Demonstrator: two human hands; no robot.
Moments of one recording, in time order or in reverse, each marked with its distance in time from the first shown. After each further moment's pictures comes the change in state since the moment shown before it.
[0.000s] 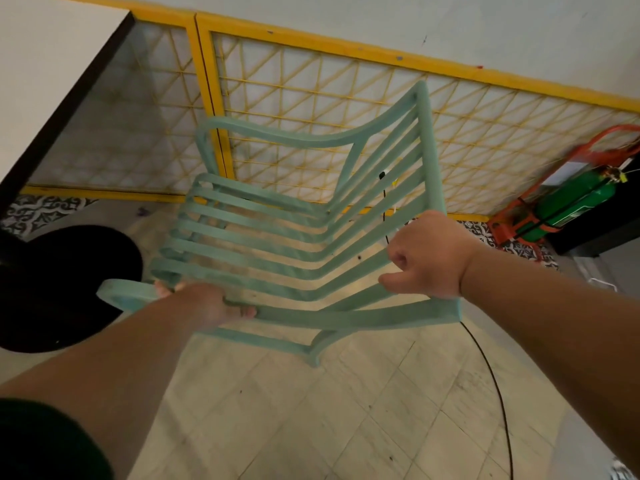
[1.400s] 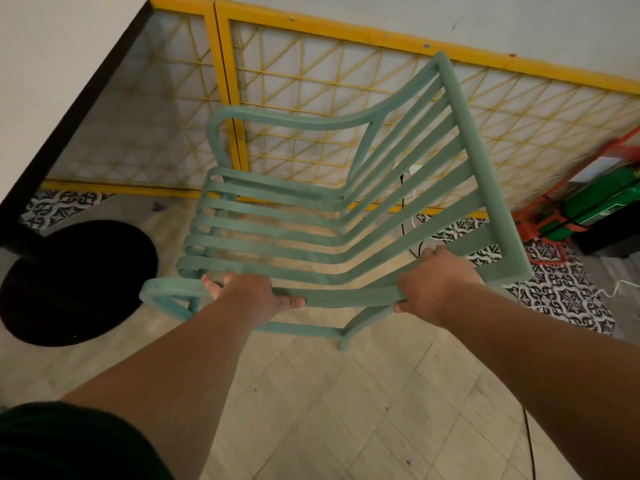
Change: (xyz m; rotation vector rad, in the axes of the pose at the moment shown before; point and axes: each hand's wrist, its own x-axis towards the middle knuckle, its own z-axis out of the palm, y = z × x) left_hand 0.004 0.042 -0.001 -0.114 0.099 0.046; right_hand 0.028 -0.046 0.050 -0.116 -0.367 0.191
